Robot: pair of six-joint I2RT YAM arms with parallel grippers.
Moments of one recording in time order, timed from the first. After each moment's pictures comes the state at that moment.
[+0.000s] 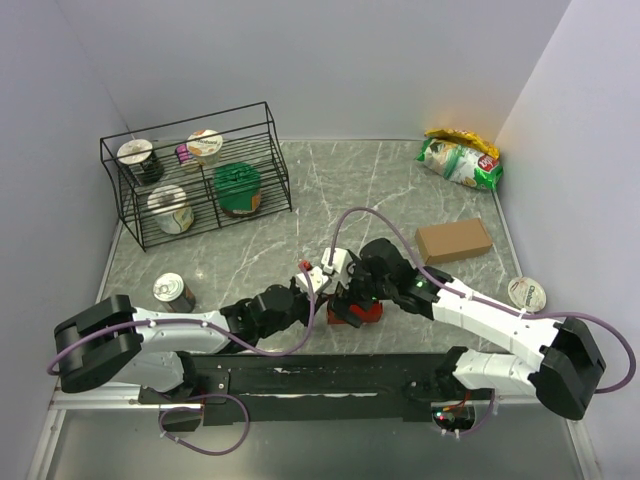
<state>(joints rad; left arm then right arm) -1.15 1.30 0.44 0.54 -0.22 -0.15 0.83 1.12 0.73 -0.38 -0.31 -0.30</state>
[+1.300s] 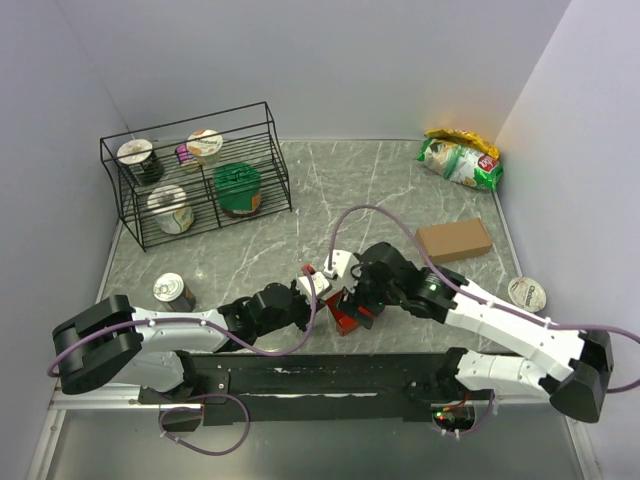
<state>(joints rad) -1.11 1.29 0.43 0.49 -0.10 -0.09 0.95 1.02 0.87 -0.65 -0.05 -0.25</state>
